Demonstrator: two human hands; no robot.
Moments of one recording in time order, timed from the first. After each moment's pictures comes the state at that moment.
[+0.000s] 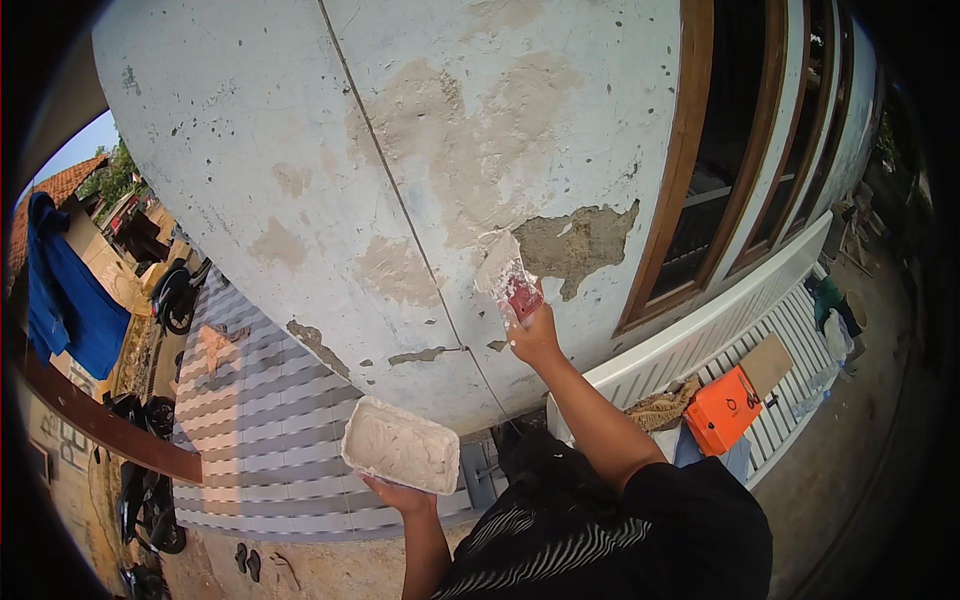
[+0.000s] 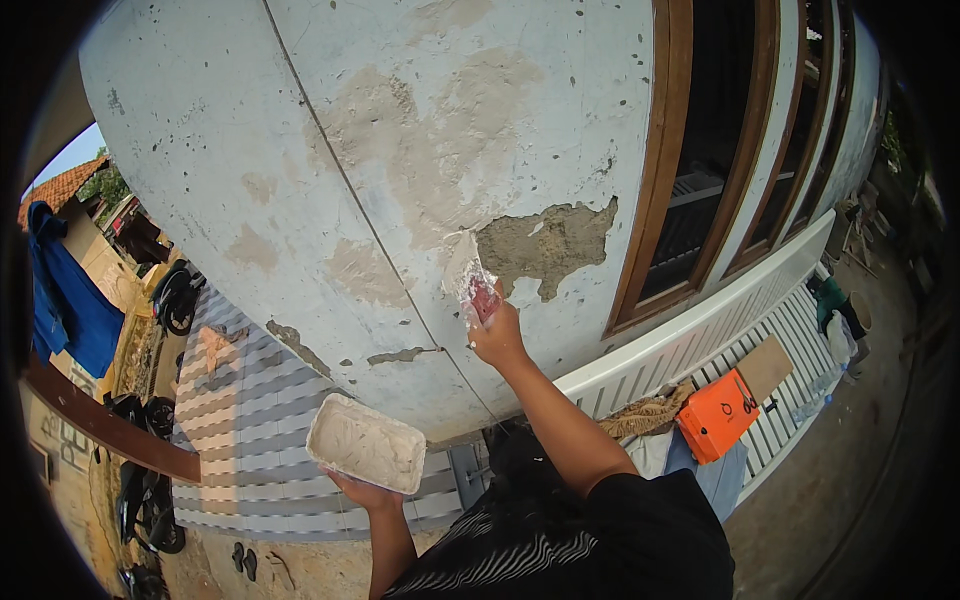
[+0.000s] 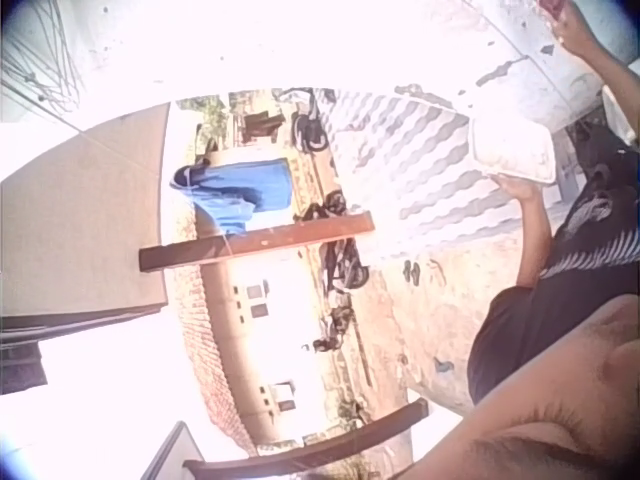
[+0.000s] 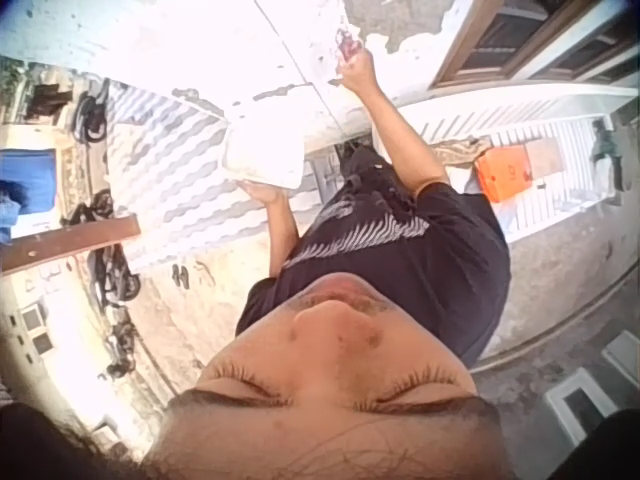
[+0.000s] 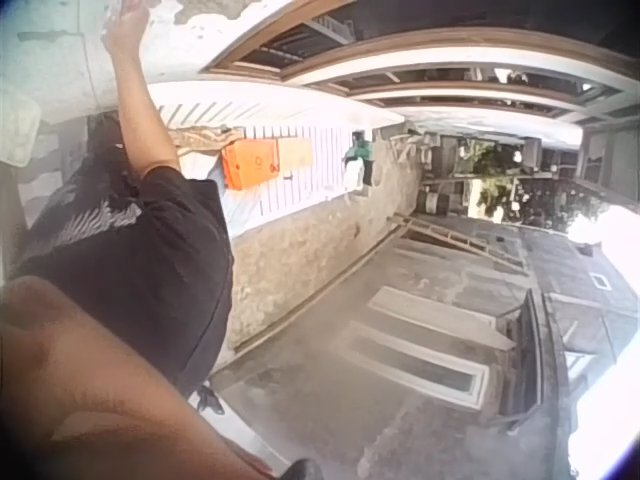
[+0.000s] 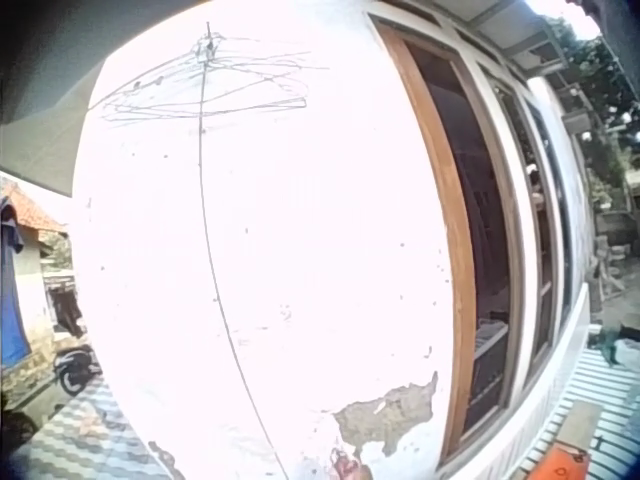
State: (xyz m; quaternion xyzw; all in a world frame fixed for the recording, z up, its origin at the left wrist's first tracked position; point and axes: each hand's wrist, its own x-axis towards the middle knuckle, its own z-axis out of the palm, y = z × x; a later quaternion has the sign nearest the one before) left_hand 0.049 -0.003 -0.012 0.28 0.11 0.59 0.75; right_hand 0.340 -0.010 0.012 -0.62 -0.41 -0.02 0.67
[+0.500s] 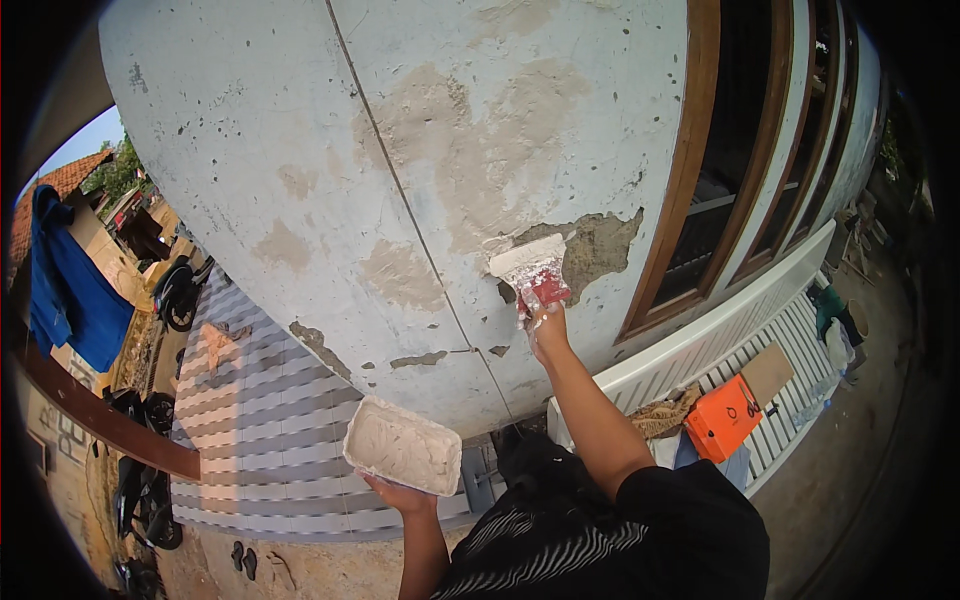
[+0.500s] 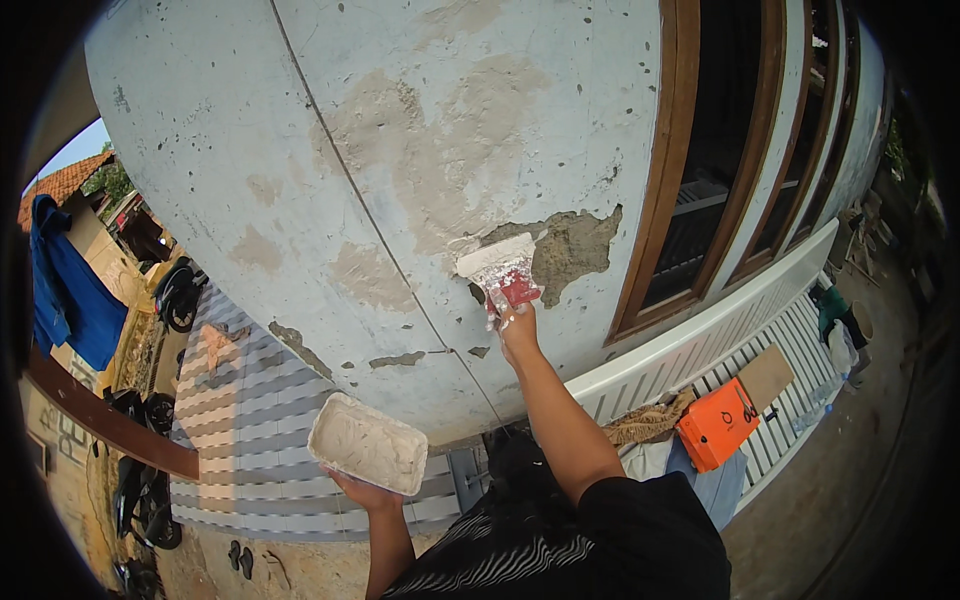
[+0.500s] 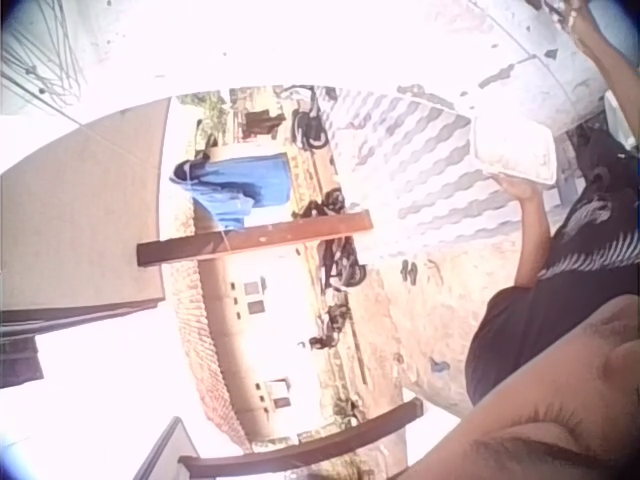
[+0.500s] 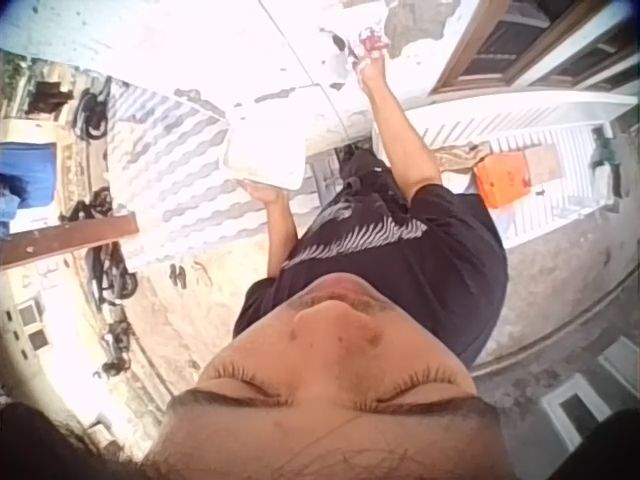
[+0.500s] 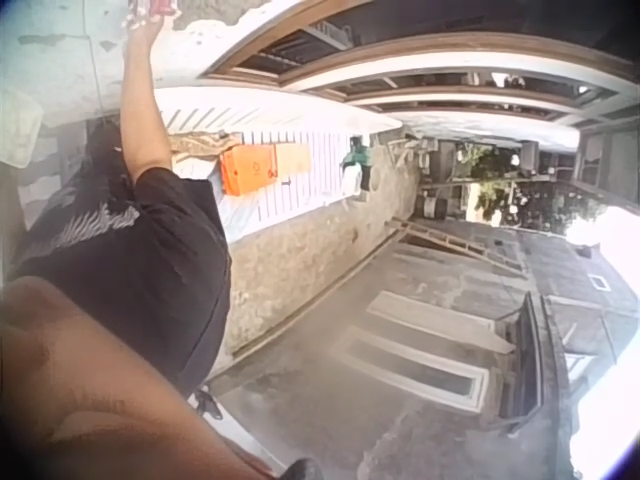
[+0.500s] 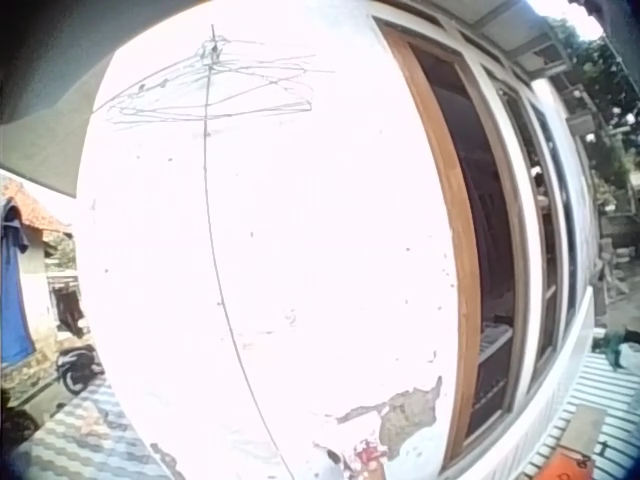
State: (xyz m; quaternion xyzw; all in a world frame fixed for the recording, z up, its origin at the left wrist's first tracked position) left_hand 0.052 0.001 -0.016 0.27 0.10 0.59 0.76; right_hand 0.367 0.007 -0.002 -0.38 -0.12 0.27 0.87
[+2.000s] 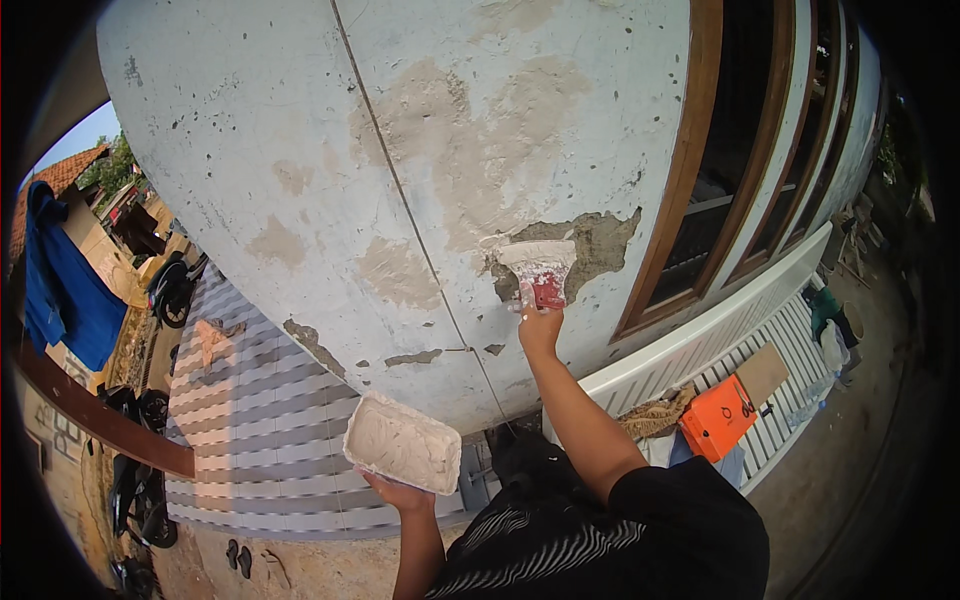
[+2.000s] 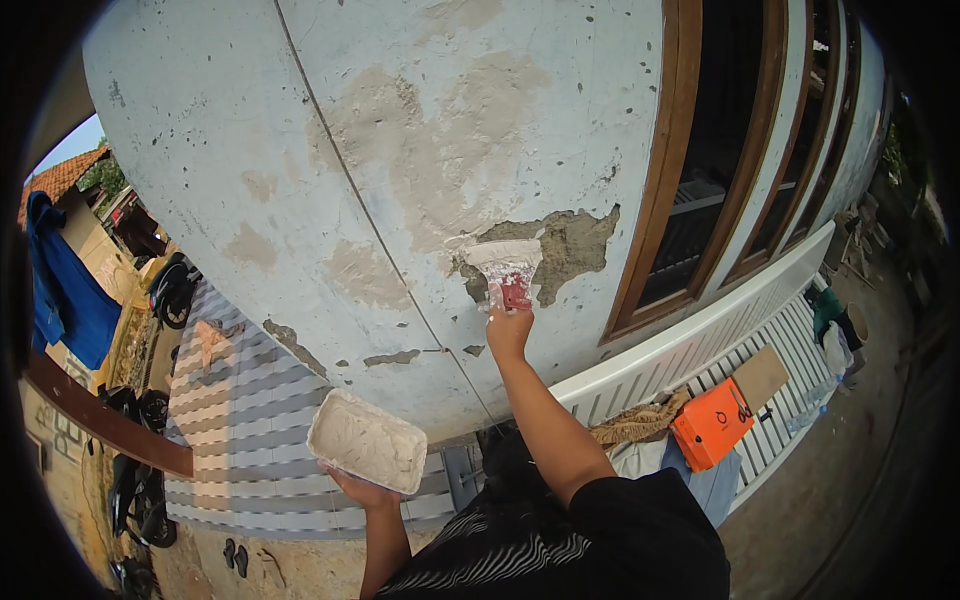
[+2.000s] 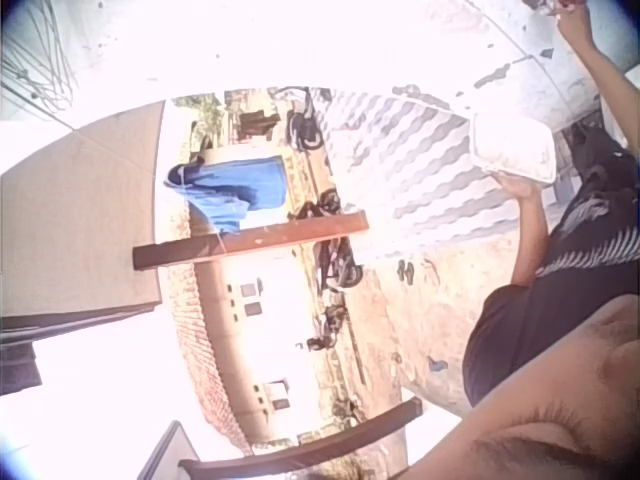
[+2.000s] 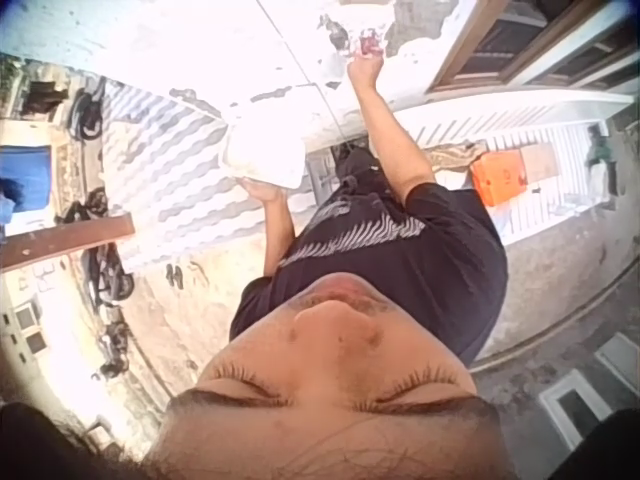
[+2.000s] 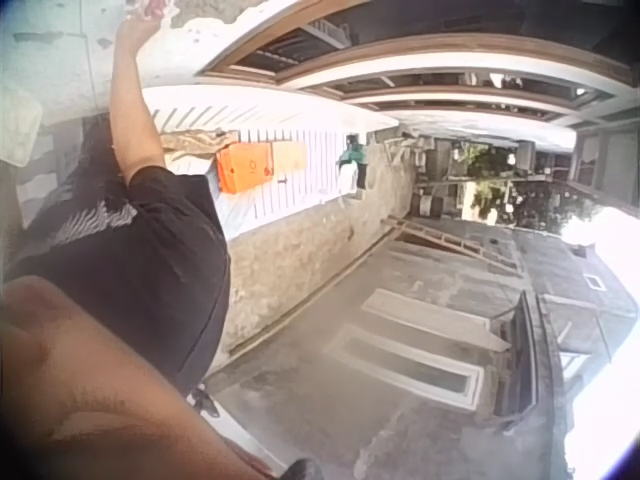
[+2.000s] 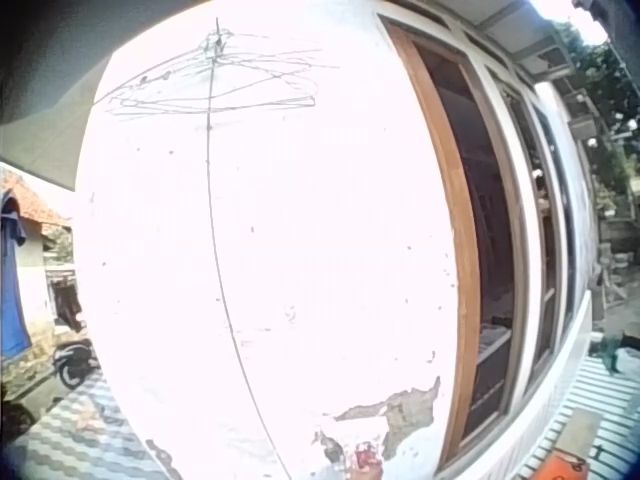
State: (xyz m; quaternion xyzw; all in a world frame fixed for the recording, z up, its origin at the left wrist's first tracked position) left_hand 0.057 0.002 -0.021 0.28 0.11 0.58 0.75; right_hand 0.366 0.020 -0.019 -0.58 -0.14 0.04 0.80
